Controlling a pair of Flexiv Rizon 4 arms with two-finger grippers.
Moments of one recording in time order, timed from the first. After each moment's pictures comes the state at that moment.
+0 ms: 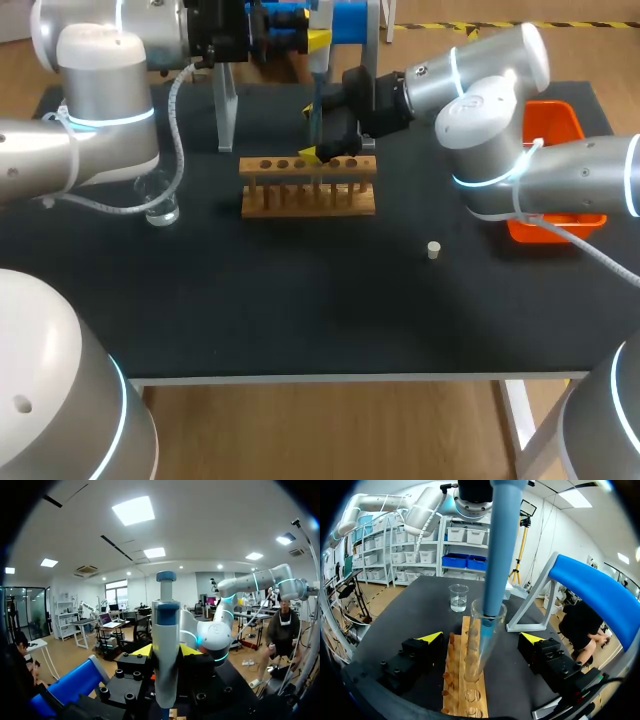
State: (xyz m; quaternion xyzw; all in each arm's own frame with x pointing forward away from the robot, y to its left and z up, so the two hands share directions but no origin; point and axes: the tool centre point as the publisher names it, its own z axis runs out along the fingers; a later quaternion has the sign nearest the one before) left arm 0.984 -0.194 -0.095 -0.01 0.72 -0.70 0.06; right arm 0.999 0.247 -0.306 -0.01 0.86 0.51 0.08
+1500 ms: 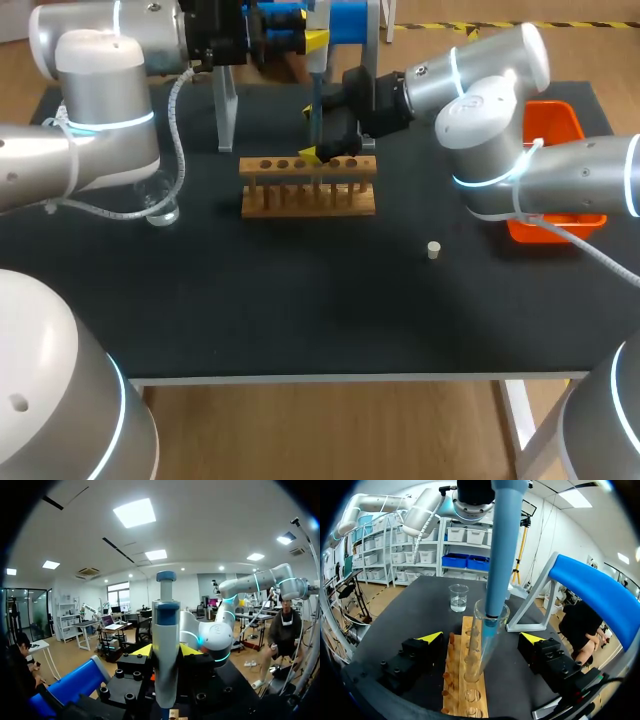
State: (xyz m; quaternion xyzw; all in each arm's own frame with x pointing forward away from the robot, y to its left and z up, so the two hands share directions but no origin) left arm 0.985 -0.190 -0.096 -0.01 0.71 -0.70 0.07; right arm 0.999 0.247 -0.306 -0.01 0.86 0.51 0.08
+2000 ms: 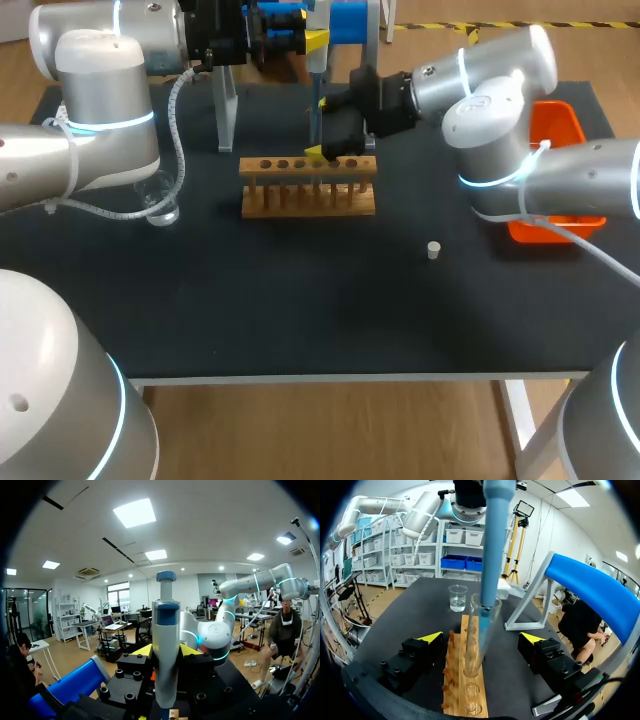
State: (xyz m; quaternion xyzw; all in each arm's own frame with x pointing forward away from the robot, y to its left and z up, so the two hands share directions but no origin) left arm 0.985 -0.190 -0.096 -0.01 0.71 -0.70 0.07; right arm 1.000 0.235 -0.303 0.00 0.85 0.51 0.08
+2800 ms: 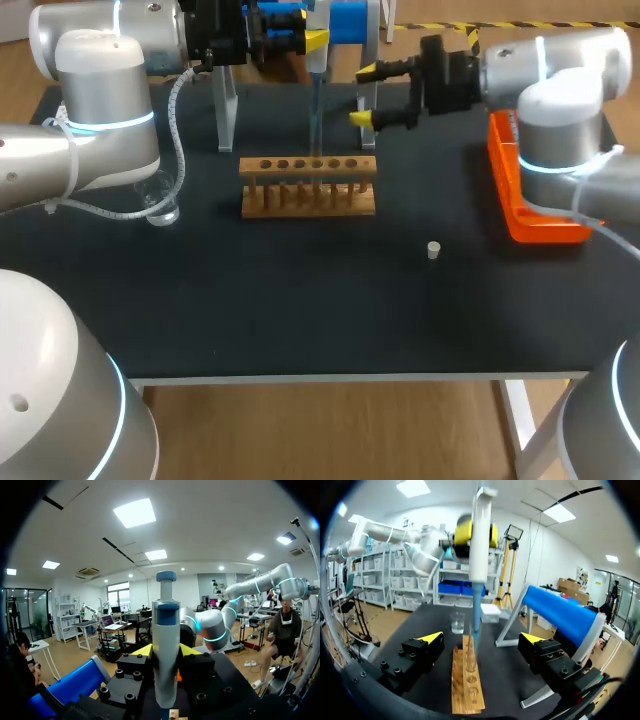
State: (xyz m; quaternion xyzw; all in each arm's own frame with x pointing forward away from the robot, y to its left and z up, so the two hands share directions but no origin) left arm 0.985 -0.190 -0.096 -0.01 0.71 -0.70 0.07; right arm 0.991 0.163 -0.217 0.02 0.79 0.61 0.08
